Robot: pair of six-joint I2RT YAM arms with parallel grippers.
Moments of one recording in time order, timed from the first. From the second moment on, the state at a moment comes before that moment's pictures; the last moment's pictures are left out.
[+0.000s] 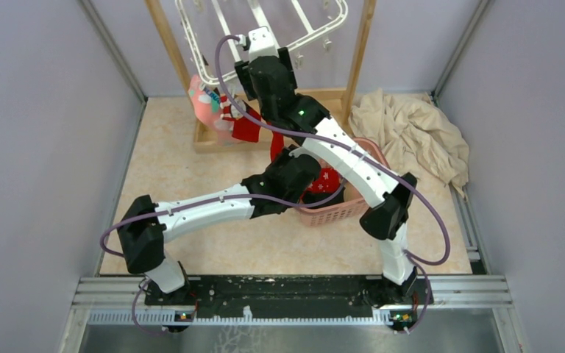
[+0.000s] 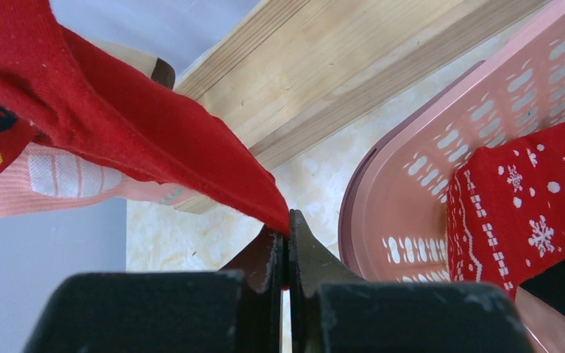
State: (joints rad) left arm -1.11 1.64 1.30 -0.22 -1.03 0.14; right arm 0.89 1.99 2.30 -0.48 0.70 -0.08
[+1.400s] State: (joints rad) left arm -1.14 1.67 1.32 -0.18 -1.05 0.20; right arm 0.87 2.05 2.36 -0.46 0.70 -0.12
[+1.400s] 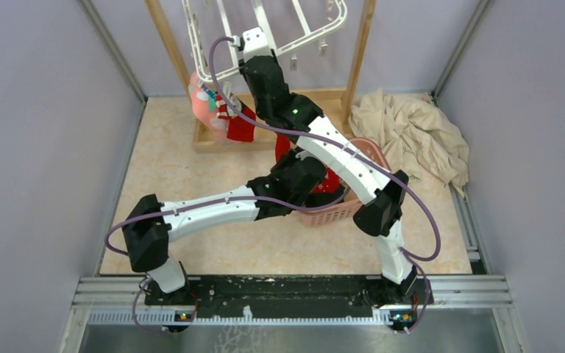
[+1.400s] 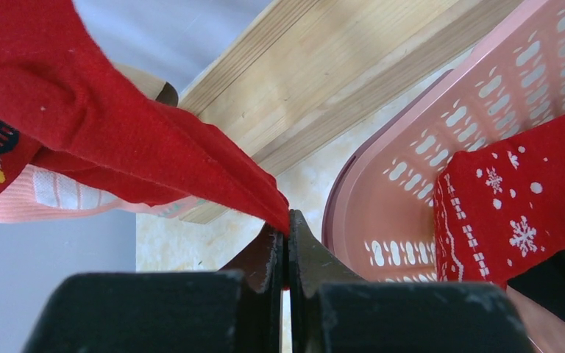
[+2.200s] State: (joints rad) left arm -1.14 1.68 1.32 -0.19 -1.05 0.19; right arm 0.87 2.03 2.31 -0.43 0.68 -0.11
